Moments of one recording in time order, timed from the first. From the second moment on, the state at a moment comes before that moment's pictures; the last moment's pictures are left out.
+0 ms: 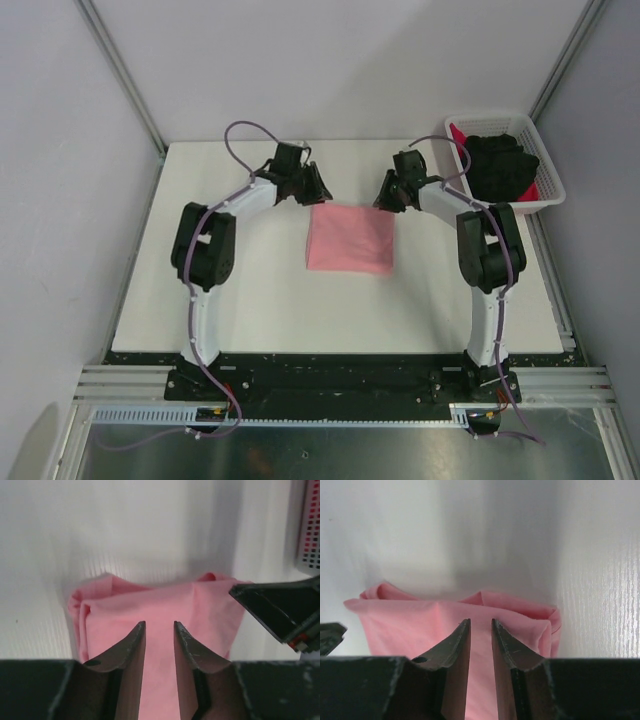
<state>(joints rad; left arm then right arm) -0.39 2.10 1.62 -0.27 0.29 -0.64 0.31 2.06 1.50 -0.25 -0.08 0.62</state>
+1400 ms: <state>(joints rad) -0.36 1.91 1.28 -0.37 0.27 -0.57 0.25 1.85 1.58 -0.49 -0.11 0.59</state>
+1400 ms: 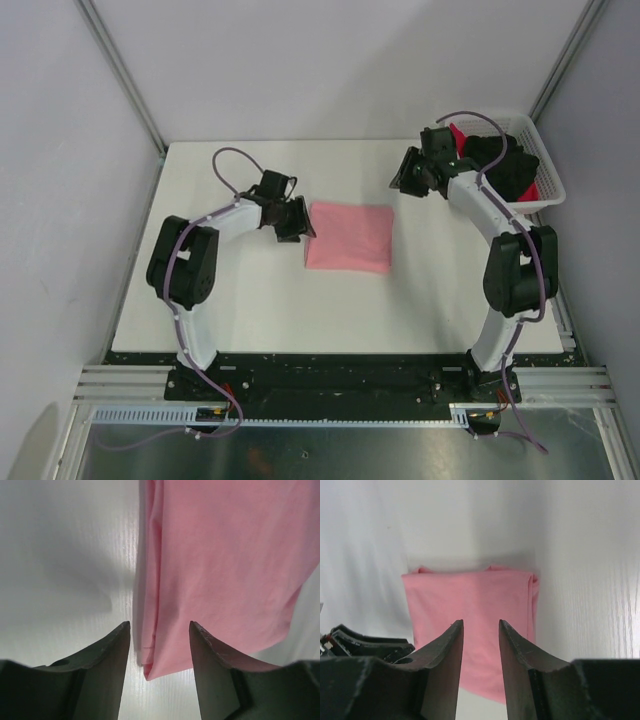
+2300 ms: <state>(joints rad) -0.45 1.91 1.22 -0.43 0.18 -0.60 0.29 1.69 1.39 -0.50 -0.11 0.59</state>
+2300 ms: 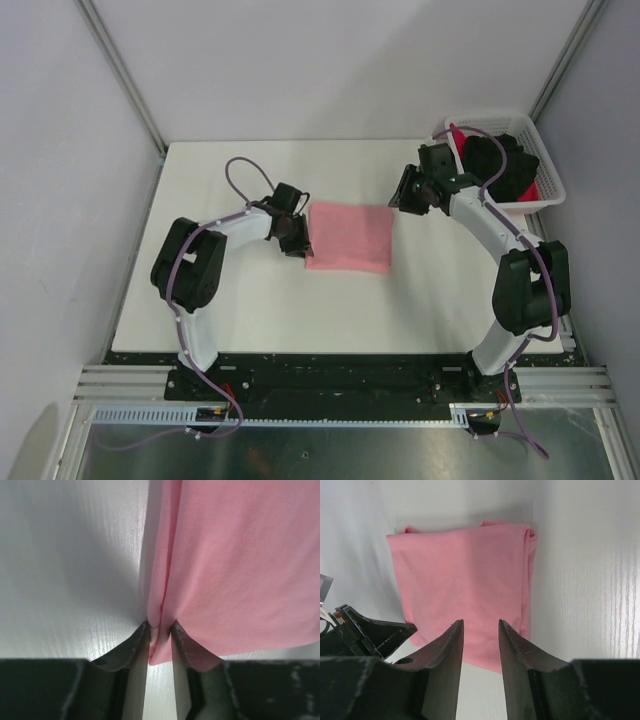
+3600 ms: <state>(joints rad) -0.07 1.55 0.96 -0.82 -0.89 -0.41 0.43 1.61 1.26 -0.46 -0.12 0.60</state>
